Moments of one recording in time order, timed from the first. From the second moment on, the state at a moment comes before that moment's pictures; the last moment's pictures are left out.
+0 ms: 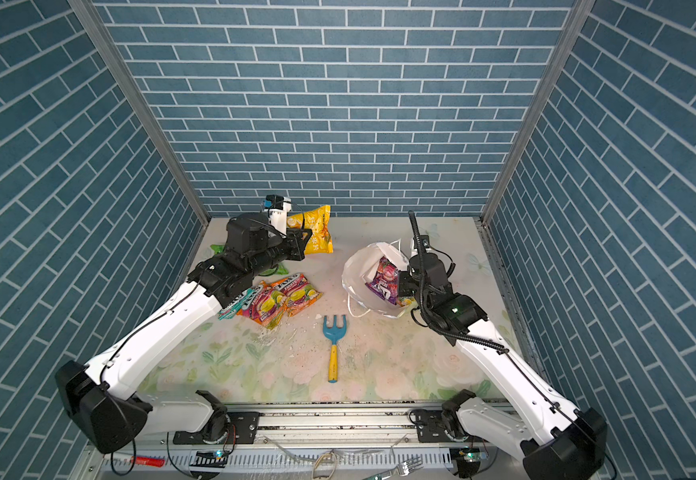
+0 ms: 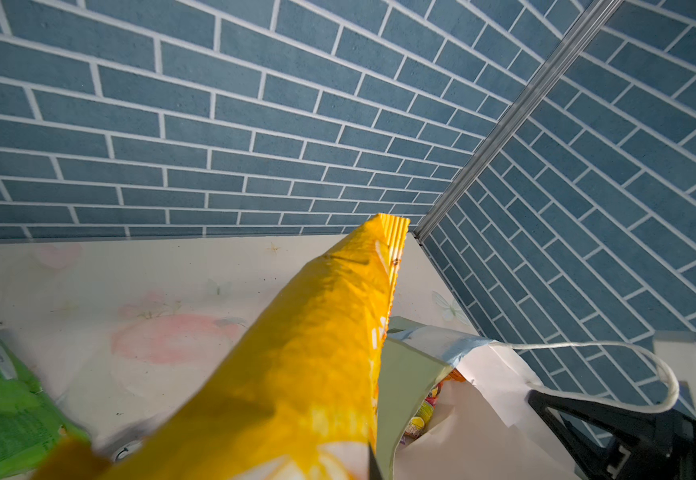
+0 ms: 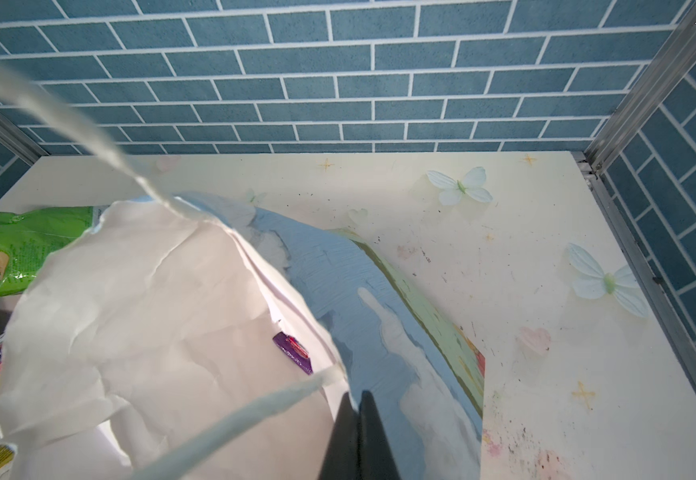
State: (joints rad) left arm -0.57 1.29 1.29 -0.32 0.01 -0.44; right arm 0.58 1.02 0.95 -0.46 0.31 0.26
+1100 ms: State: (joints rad) left arm -0.52 1.30 0.98 -0.24 -0.08 -0.44; right arm 0.58 0.87 0.77 -0.47 0.06 0.05
